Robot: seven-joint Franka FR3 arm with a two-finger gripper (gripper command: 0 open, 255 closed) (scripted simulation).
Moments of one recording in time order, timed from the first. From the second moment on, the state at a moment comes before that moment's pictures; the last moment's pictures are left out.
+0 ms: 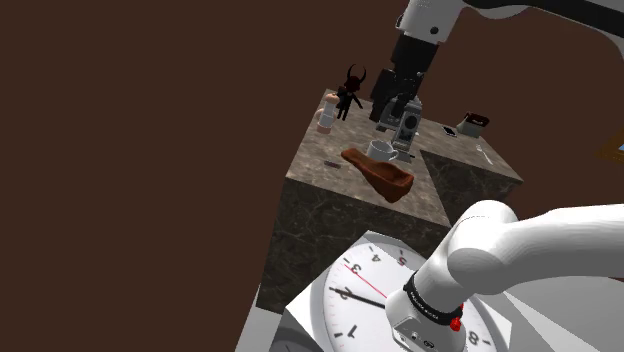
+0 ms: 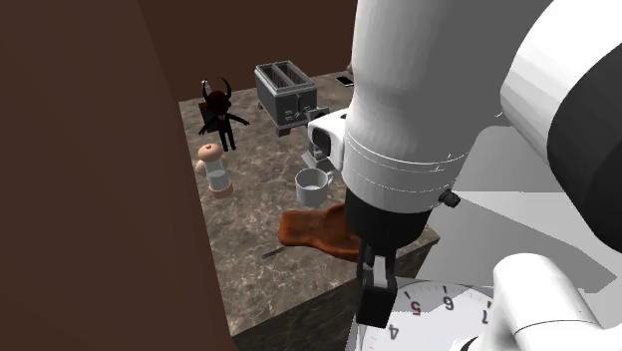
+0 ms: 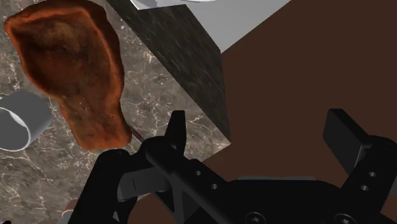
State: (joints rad) arm 0.02 -0.77 0.01 -2.26 0.01 1.48 0.10
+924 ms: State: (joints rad) arm -0.06 -0.62 -0.20 -2.37 -0.13 1.74 -0.11
